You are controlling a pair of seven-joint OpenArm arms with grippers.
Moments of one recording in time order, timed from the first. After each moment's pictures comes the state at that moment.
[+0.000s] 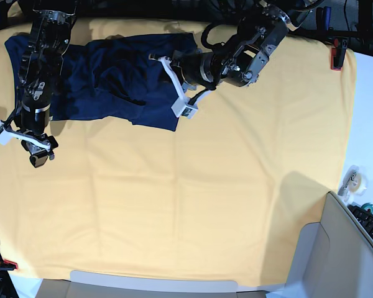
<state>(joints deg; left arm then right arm) 1.6 -11.7 36.7 109.3 -42.0 15.9 61.3 -6.8 11.2 16.5 104.9 46.2 -26.0 -20.6</state>
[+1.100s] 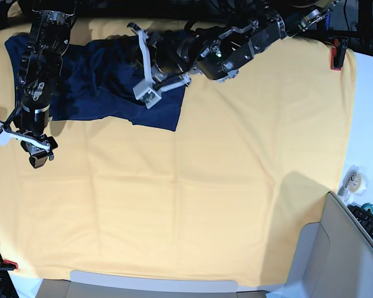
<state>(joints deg) -6.6 -12.9 51.0 115.2 -41.6 16.2 62.2 -6.7 11.3 16.6 104.9 46.2 -26.1 -20.6</state>
